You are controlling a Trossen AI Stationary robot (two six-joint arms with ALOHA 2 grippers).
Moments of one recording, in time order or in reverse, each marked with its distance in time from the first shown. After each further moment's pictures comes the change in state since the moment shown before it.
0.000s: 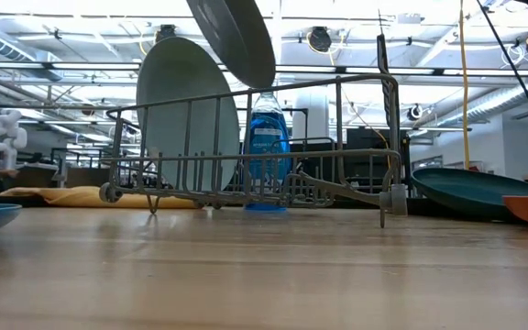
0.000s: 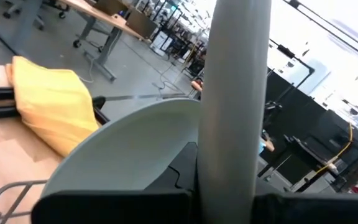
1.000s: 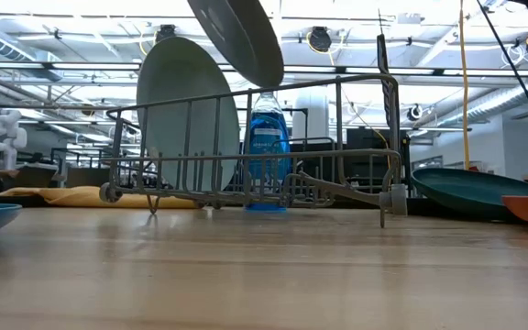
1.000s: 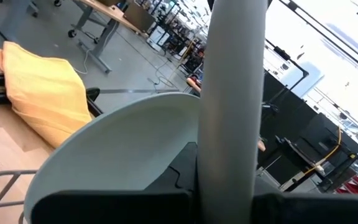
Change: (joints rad) left arm 0.040 0.083 0.002 -0.129 0.147 -0.033; right arm -0.003 0.002 -0.001 -0.003 0.019 -0.046
